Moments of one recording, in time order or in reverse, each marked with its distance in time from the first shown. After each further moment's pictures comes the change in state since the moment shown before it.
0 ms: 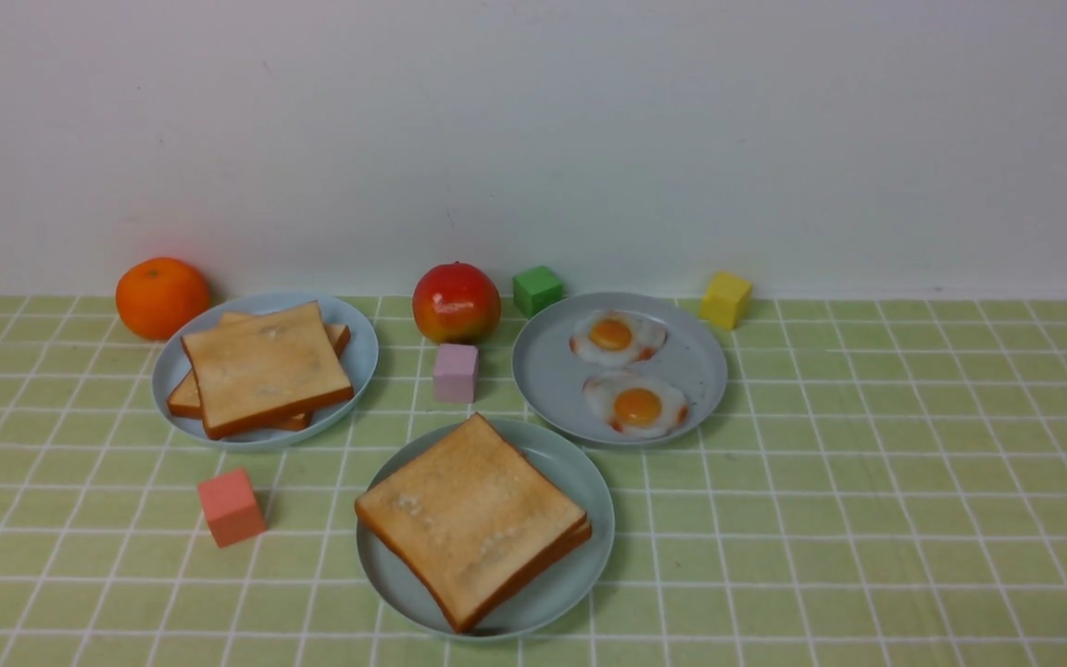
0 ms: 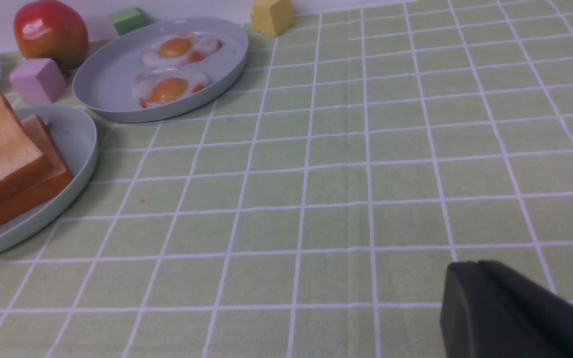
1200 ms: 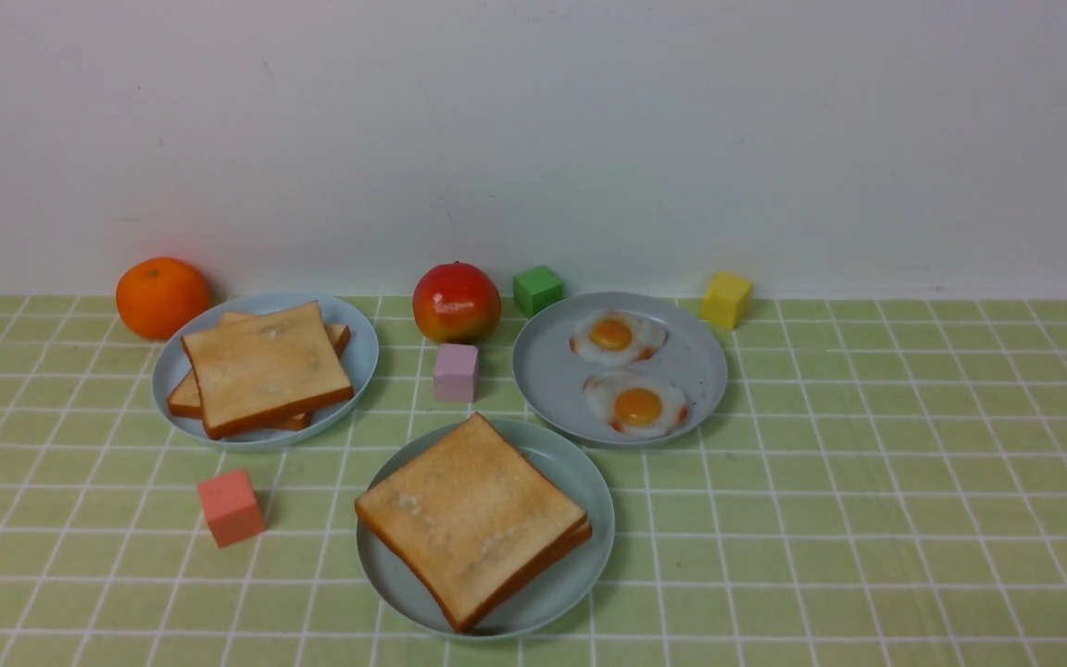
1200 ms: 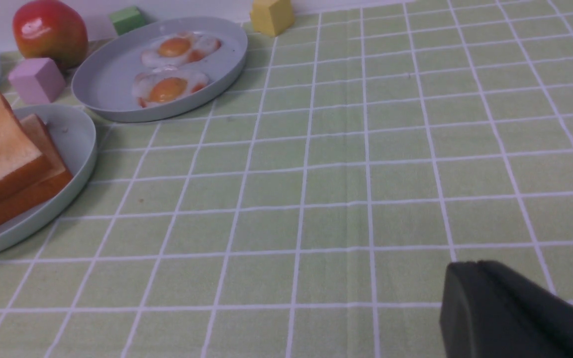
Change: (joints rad) right arm 0.000 0.000 -0.001 -0.003 0.001 0.000; left arm -0.698 0.185 -0.119 -0.039 -0.270 0.105
